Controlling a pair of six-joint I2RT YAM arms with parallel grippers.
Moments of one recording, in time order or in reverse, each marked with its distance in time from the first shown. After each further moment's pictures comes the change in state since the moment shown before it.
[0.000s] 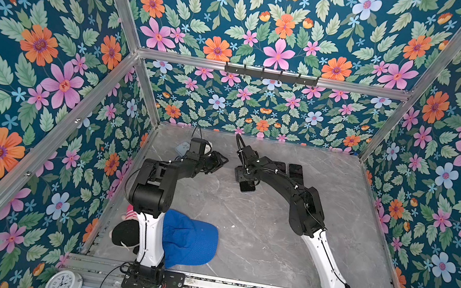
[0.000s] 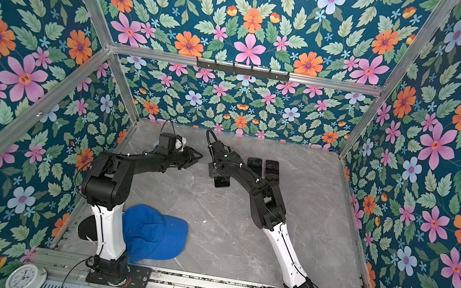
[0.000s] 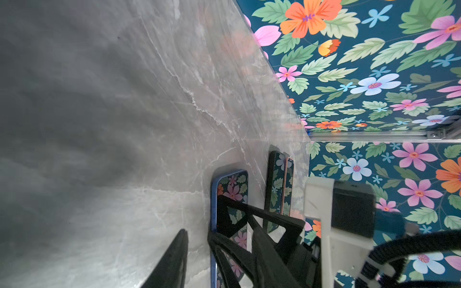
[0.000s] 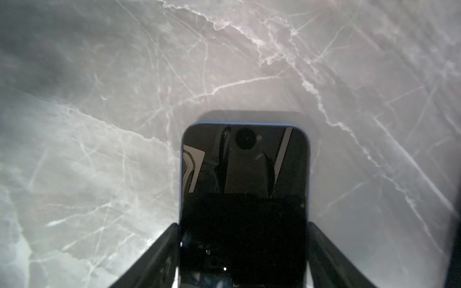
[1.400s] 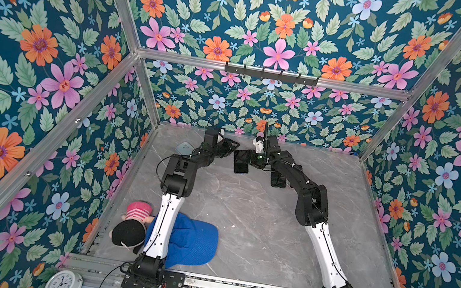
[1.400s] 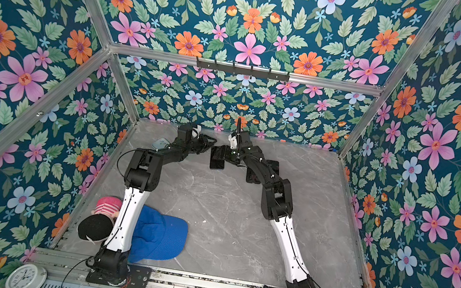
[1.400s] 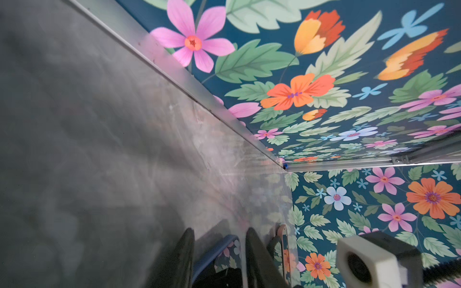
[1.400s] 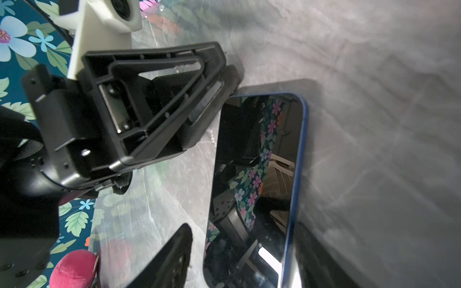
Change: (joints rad) left arm -0.027 0.611 0.698 0.164 0.055 -0.110; right arm -0.216 0.156 0.230 0.219 -0.652 0.160
